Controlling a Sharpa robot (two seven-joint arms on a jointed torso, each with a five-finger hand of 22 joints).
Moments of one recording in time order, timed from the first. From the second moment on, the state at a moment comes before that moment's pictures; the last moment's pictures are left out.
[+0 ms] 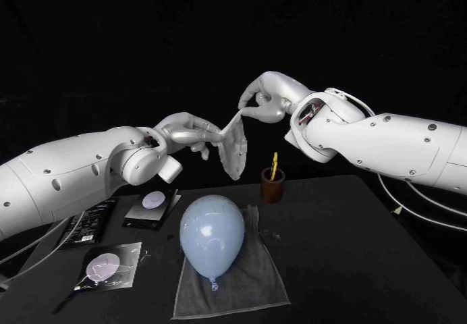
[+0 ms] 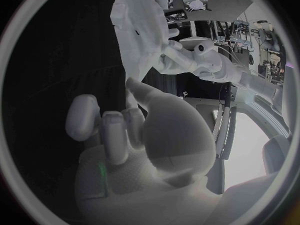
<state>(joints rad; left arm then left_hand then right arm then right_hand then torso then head) 1.44 -0.64 -0.05 1.26 -0.39 -0.05 0.06 1.27 -0.10 0.66 -0.02 0.05 0.96 0.11 0.33 0.68 0.88 0.05 0.89 0.38 1.16 0.00 1.38 0.94 0.17 0.98 0.09 1.01 0.58 1.56 -0.65 -0.11 1.38 -1.26 -0.49 -0.06 1.28 0.00 0.48 -0.10 0.04 1.09 0.08 0.27 0.48 1.47 0.01 1.43 1.31 1.47 -0.04 1.53 1.31 0.10 1.32 0.06 1.22 1.28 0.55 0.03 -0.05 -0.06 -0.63</state>
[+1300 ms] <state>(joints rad) 1.41 -0.63 -0.07 1.24 -0.43 -0.12 0.04 1.27 -0.24 0.37 0.12 0.05 0.86 0.18 0.22 0.61 0.70 0.12 0.80 0.33 0.89 0.07 1.24 0.67 0.17 0.93 0.15 0.88 0.50 1.56 -0.65 -0.11 1.40 -1.08 -0.54 -0.07 1.28 0.00 0.49 -0.10 0.04 1.08 0.08 0.28 0.48 1.47 0.01 1.43 1.31 1.46 -0.05 1.53 1.31 0.10 1.32 0.06 1.22 1.27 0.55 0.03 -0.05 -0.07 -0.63</state>
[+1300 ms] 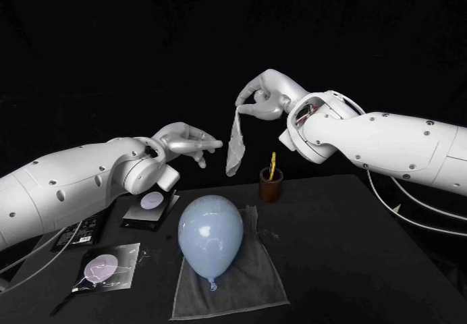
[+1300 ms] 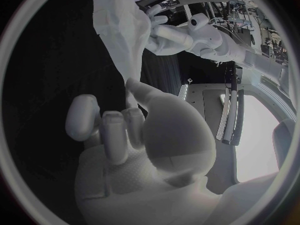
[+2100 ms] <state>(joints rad) 1.34 -0.66 -0.07 1.34 -0.46 -0.22 0.23 1.37 -0.19 0.31 0.14 0.05 0.89 0.16 0.25 0.59 0.77 0.12 0.81 0.29 0.81 0.07 1.15 0.58 0.17 0.94 0.16 0.76 0.41 1.56 -0.63 -0.11 1.38 -0.96 -0.56 -0.08 1.28 0.00 0.49 -0.10 0.05 1.08 0.08 0.28 0.48 1.47 0.01 1.43 1.31 1.46 -0.05 1.53 1.31 0.10 1.32 0.06 1.22 1.27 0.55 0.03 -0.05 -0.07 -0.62</state>
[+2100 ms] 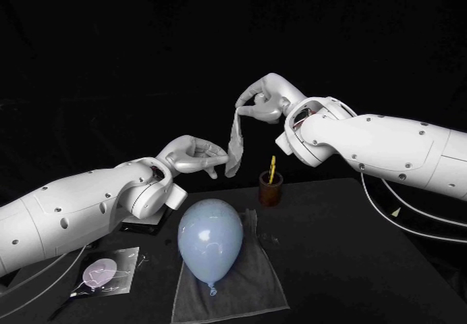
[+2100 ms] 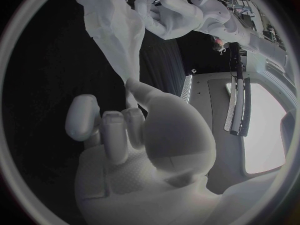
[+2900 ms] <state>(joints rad) 1.34 -0.66 -0.07 1.41 -0.41 -0.38 0.25 1.42 -0.16 -0.05 0.29 0.05 0.78 0.20 0.35 0.65 0.65 0.15 0.95 0.36 0.76 0.10 1.16 0.55 0.17 0.95 0.18 0.67 0.34 1.53 -0.61 -0.12 1.37 -0.96 -0.57 -0.11 1.28 0.01 0.50 -0.10 0.04 1.08 0.08 0.28 0.48 1.47 0.01 1.43 1.31 1.46 -0.05 1.53 1.31 0.10 1.32 0.06 1.22 1.27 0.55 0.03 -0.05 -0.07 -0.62</state>
